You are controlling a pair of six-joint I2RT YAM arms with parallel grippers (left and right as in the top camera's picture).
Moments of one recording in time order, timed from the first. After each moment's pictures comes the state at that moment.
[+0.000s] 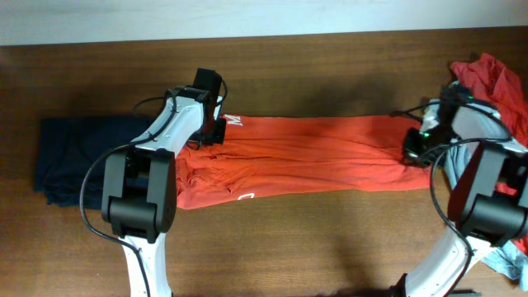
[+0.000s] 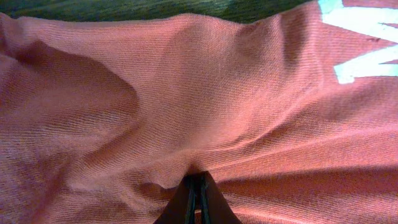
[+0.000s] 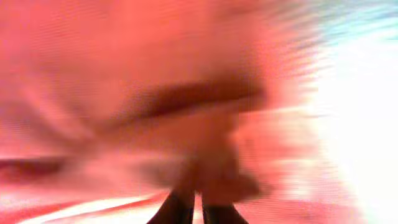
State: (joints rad) left arm -0.24 2.20 1.61 -0.84 -0.10 -0.07; right arm -0.38 2.07 1.42 -0.99 -0.20 0.11
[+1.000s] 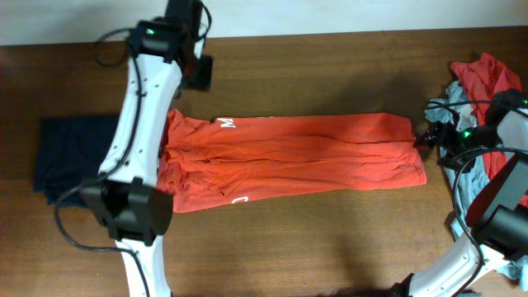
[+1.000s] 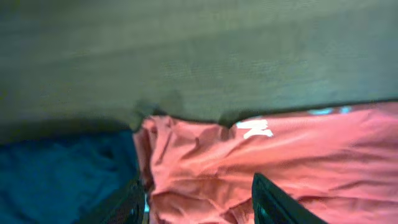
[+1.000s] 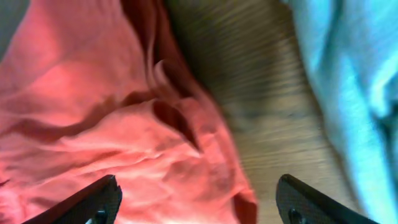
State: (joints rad) left arm -0.22 2.15 2.37 -1.37 -0.14 -0.06; right arm -0.56 2.04 1.51 -1.07 -0.41 -0.08
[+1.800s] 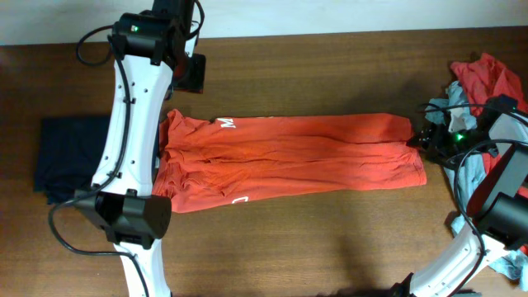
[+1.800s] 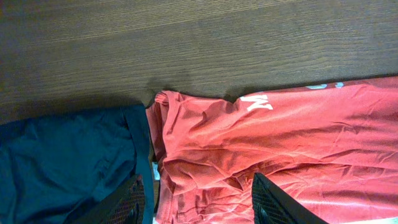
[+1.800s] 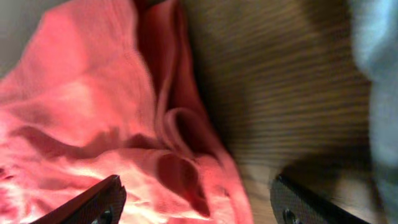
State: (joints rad) left arm -0.22 2.13 2.45 -1.53 -0.15 -0.06; right arm -0.56 2.13 1.48 -0.94 -0.57 -0.17
